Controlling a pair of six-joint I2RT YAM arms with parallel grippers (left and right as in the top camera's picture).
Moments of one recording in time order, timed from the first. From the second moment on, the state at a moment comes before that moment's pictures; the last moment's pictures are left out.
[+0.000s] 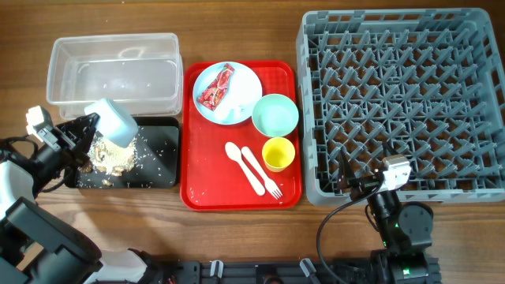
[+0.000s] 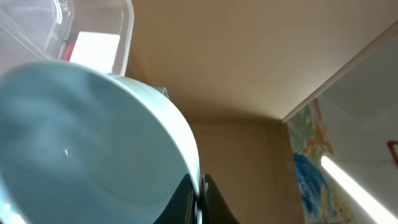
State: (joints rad) left arm 0.84 1.64 0.98 -0.83 1.55 -0.08; right arm 0.11 0.09 0.01 0.00 -0.11 0.04
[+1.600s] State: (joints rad) left arm -0.48 1.23 1.03 -0.68 -0.05 -0.52; right arm 0.11 0.09 0.01 0.00 -0.11 0.04
